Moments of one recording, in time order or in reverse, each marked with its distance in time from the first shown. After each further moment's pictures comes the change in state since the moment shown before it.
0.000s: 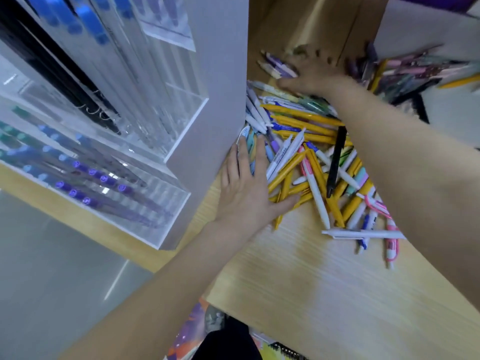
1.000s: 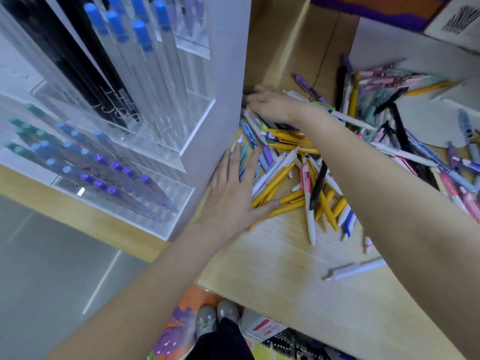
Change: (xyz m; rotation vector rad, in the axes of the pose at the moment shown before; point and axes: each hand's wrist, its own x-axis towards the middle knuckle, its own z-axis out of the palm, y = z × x) left_hand -0.015 -0.026 -0.007 -0.033 -0.008 0.160; right_hand -0.045 -0.058 0.014 0.167 -0.165 -0.226
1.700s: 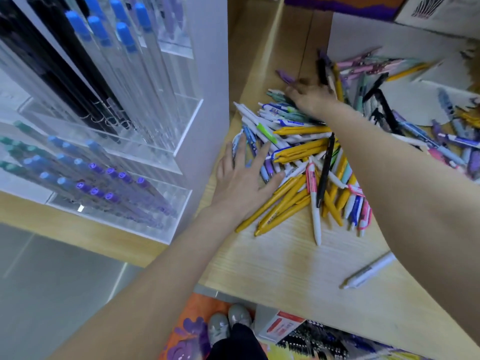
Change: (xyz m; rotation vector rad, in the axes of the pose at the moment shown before) left_hand 0.021 0.015 -0.004 -0.065 -0.043 -0.010; right_hand -0.038 0.074 -0.009 0.004 0.281 0.449
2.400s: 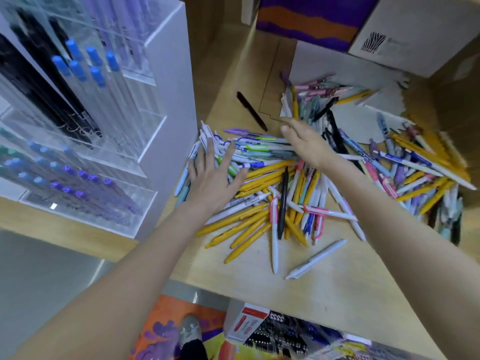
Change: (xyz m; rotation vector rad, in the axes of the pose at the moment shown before) left_hand 0.006 0.023 -0.002 0.002 0.007 -0.082; right_hand -0.104 0.049 -0.026 0.247 0.048 -0.218
